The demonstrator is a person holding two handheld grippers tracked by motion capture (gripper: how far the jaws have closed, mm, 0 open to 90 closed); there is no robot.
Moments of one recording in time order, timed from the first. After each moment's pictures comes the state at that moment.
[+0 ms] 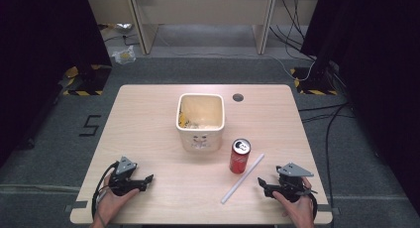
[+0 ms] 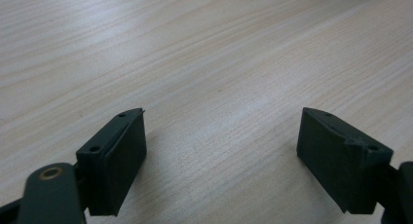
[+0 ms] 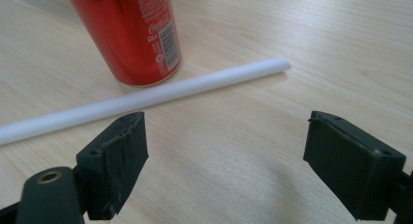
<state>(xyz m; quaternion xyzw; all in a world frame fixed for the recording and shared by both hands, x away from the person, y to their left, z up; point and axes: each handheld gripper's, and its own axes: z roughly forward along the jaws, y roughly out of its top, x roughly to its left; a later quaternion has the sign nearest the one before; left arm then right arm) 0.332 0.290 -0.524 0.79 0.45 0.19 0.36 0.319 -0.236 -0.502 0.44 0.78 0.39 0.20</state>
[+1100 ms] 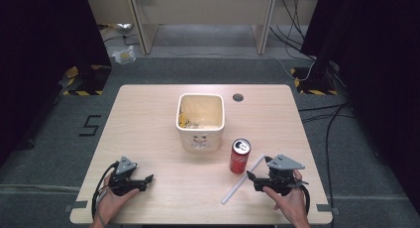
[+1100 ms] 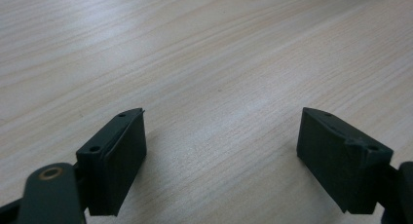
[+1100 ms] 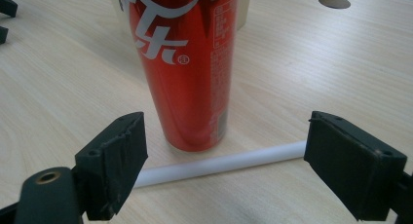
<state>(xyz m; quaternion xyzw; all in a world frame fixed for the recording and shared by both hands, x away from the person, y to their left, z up) 0.332 0.290 -0.524 0.79 0.45 0.19 0.36 0.327 -0.201 -0.466 0.39 0.79 0.42 0.21</state>
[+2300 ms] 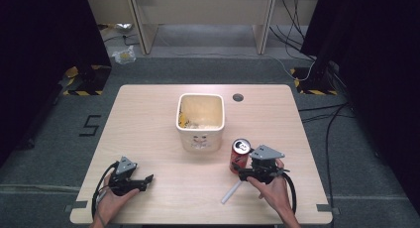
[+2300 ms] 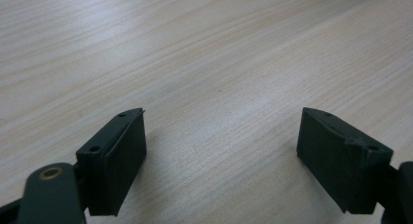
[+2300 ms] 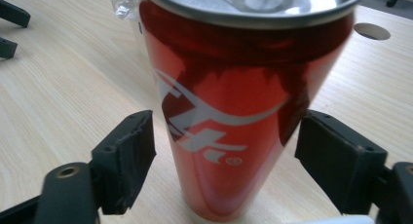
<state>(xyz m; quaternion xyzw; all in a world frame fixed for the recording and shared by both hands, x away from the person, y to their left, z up) 0.332 0.290 -0.524 0.79 0.45 0.19 0.36 0.356 -0.159 -0.464 0.35 0.81 0.43 0.20</state>
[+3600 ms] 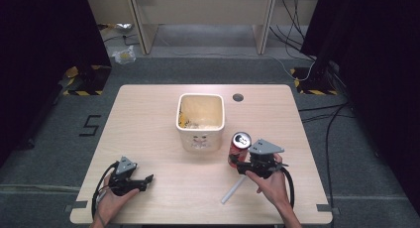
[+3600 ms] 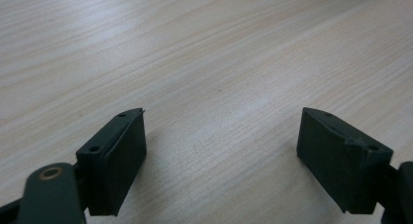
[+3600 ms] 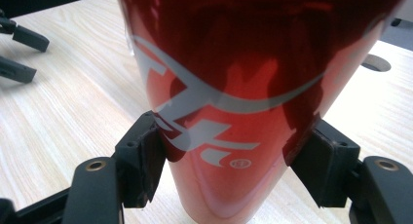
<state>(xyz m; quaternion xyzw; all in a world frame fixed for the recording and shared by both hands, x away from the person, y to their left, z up) 0.332 0.290 -0.524 0.79 0.45 0.19 0.36 0.363 -0.152 -0.444 0.33 0.80 0.45 0.20</state>
